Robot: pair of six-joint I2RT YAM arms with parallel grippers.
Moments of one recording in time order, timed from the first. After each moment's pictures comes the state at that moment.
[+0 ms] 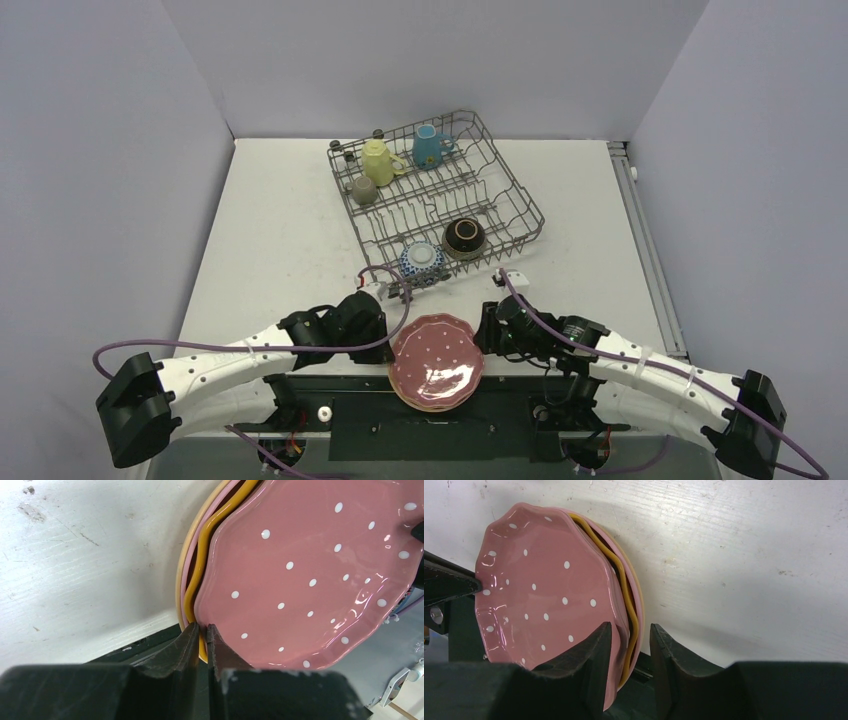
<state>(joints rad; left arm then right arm) -0.99 1.00 0.51 -0.47 0.03 -0.92 0.99 0.85 0.52 -0.54 0.17 0.77</state>
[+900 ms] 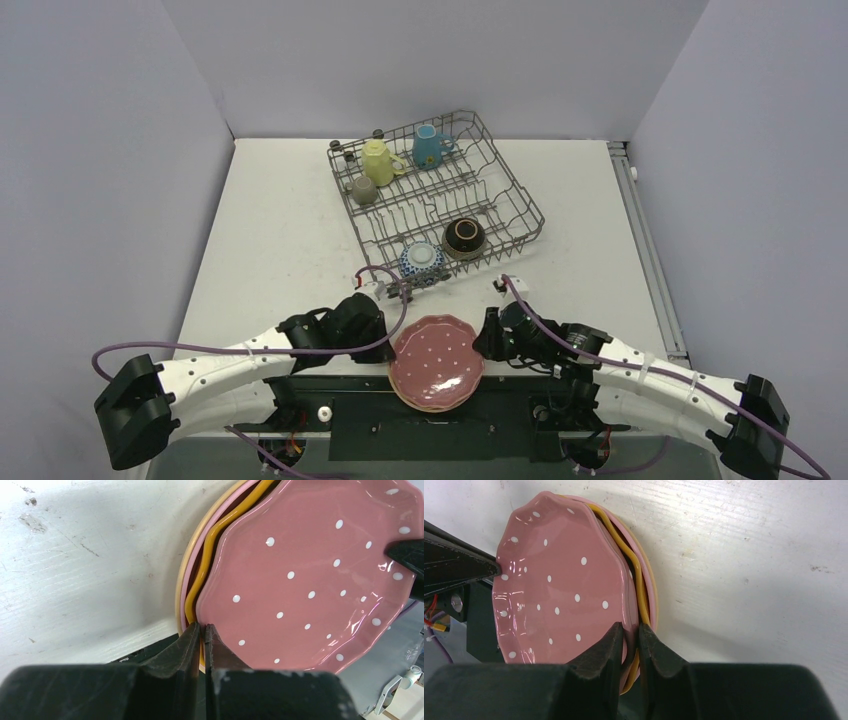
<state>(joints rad) -0.99 0.98 0.47 -0.40 0.01 -0.94 1.01 0.81 0.45 -0.44 0.11 0.81</state>
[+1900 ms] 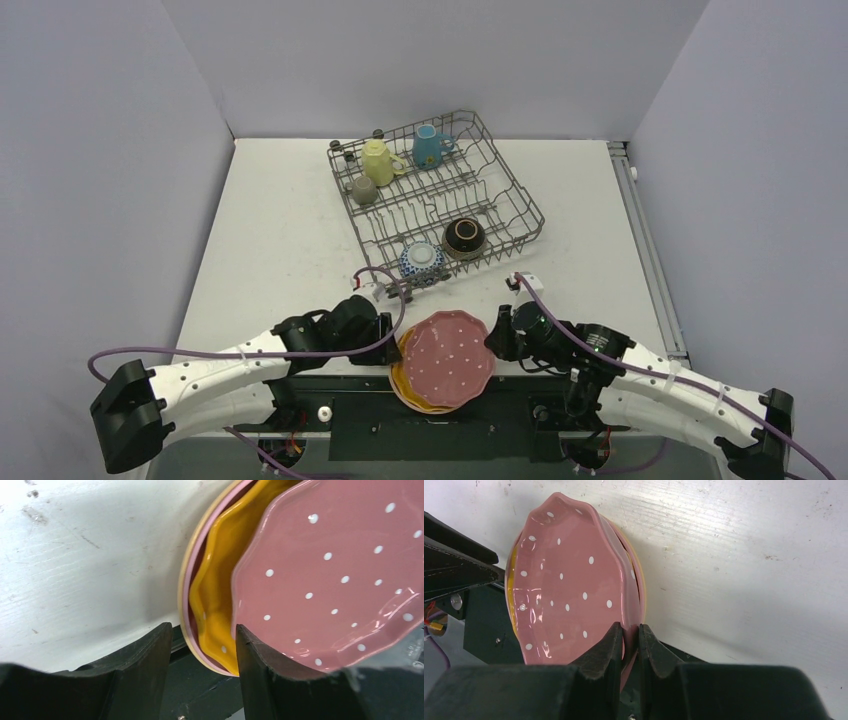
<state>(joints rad) -1.00 0.94 0.47 -0.44 0.00 -0.94 1.04 0.70 0.54 -0.66 0.20 0.80</state>
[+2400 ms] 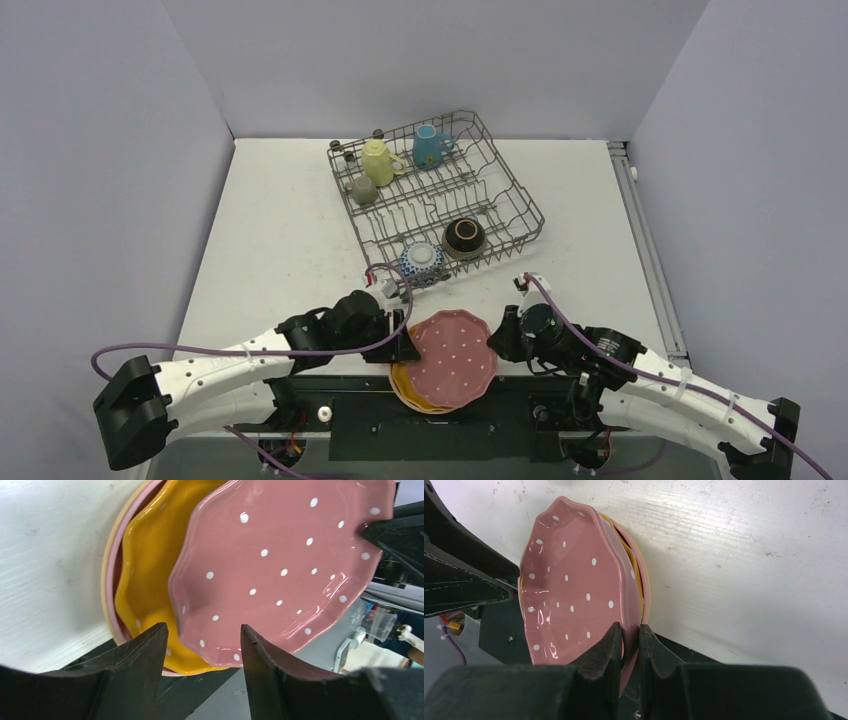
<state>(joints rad) -1.00 0.96 0.48 -0.29 0.14 -0.98 1.04 0.62 0.54 -0.69 0.20 0.82</state>
